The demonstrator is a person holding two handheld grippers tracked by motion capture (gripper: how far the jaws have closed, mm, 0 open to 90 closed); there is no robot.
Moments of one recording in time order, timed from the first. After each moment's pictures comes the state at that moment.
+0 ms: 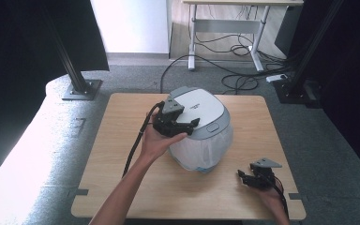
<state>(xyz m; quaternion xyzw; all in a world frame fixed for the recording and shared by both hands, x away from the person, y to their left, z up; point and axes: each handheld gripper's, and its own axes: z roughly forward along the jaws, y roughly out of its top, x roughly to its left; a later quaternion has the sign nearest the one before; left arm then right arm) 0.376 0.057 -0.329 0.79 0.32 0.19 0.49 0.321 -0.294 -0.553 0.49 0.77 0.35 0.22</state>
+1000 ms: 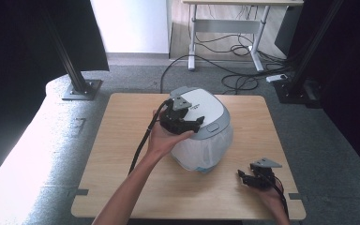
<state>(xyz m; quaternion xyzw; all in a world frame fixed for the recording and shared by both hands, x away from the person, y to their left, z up) 0.381 0.037 -0.324 0.80 0.33 0.20 0.46 0.321 -0.295 -0.553 0.49 0.76 0.35 0.22</state>
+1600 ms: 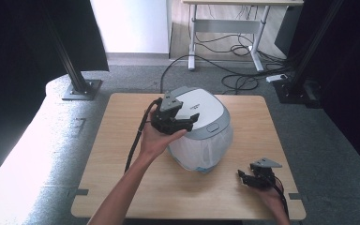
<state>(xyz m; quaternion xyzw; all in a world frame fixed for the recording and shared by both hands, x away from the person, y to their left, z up) 0.366 0.068 -0.308 0.77 0.32 0.21 0.51 0.321 -0.295 -0.552 0.49 0.77 0.35 0.22</state>
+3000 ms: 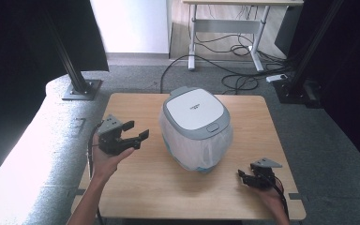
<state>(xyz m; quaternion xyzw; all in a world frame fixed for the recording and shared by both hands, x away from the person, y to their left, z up) 0.331 0.202 -0.366 0.74 0.39 0.21 0.50 0.321 -0.295 -0.553 0.49 0.76 0.35 0.22</state>
